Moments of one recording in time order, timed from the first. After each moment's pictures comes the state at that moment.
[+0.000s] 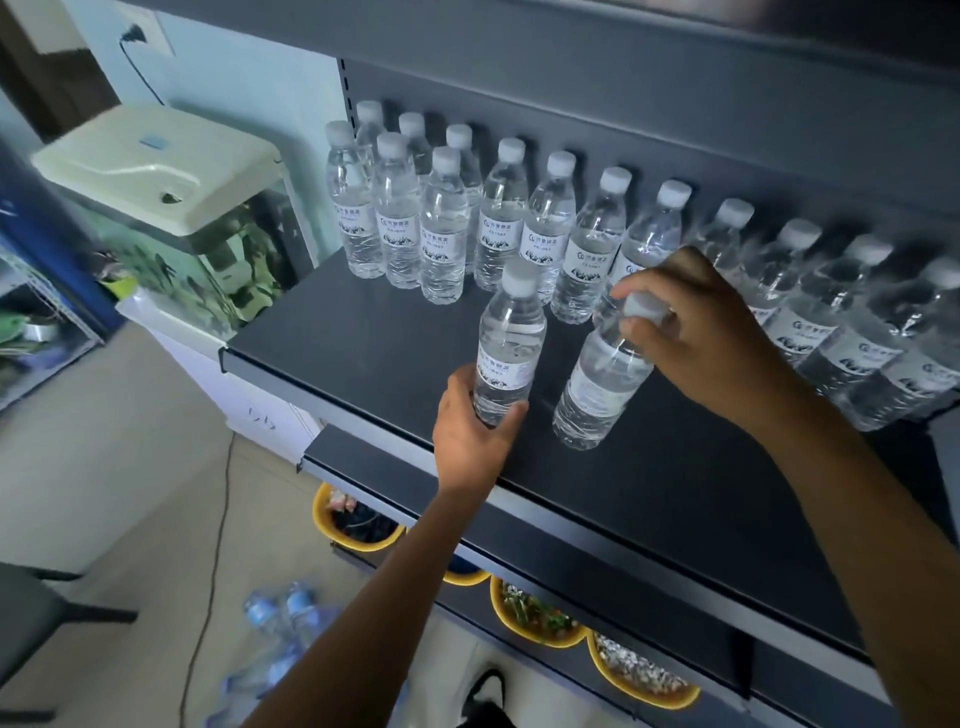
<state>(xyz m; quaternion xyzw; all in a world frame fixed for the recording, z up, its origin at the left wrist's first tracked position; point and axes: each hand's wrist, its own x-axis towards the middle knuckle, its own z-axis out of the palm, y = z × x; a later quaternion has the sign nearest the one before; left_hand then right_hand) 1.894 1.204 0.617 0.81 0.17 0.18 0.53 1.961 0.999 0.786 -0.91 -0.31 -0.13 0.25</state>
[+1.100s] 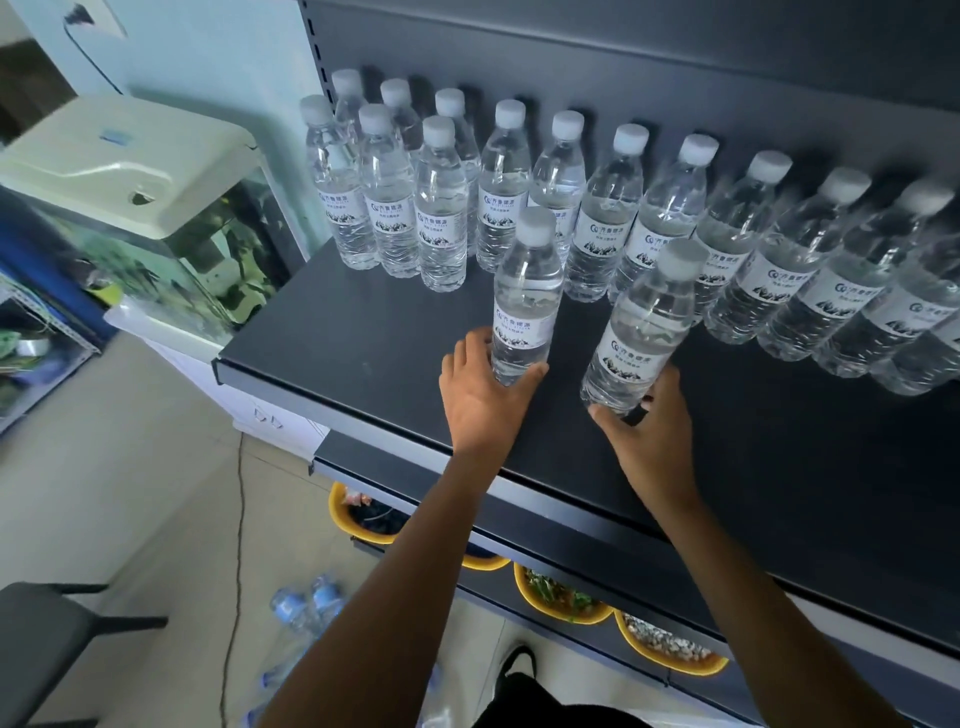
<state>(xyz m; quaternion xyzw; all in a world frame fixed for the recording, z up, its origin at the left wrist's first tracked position) 1.945 1.221 0.614 0.86 0.15 0.21 0.43 1.927 1.033 0.622 -0.87 0.04 -0.09 0.48</state>
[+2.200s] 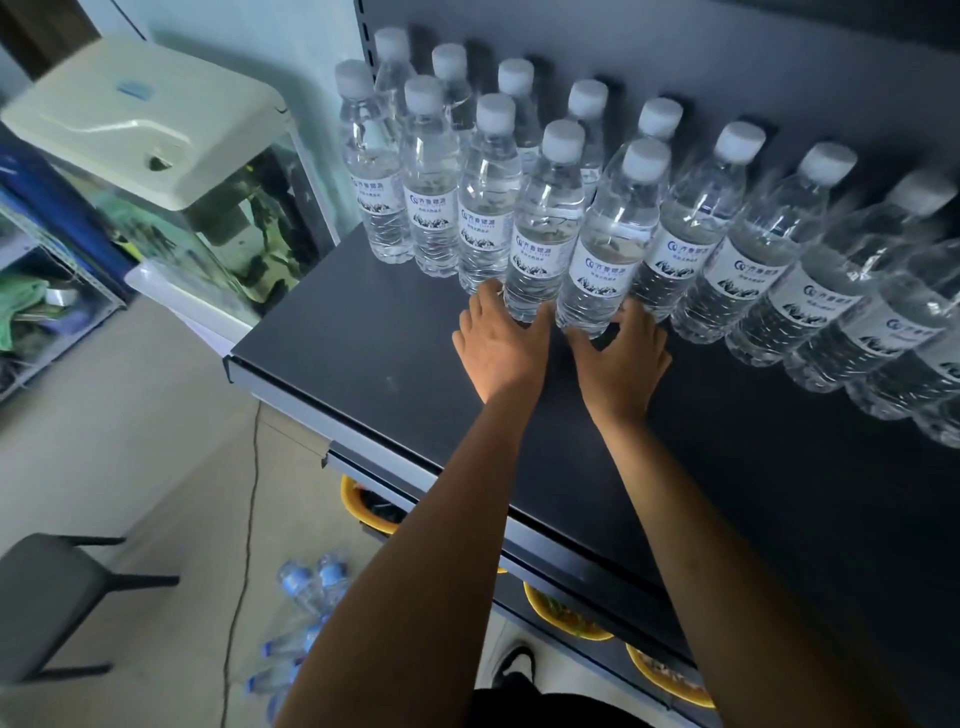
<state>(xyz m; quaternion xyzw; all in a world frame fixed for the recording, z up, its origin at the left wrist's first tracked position) 2.048 1.247 0.609 0.84 0.28 0.24 0.41 2.060 1.136 0.599 -0.90 0.05 -0.17 0.39</state>
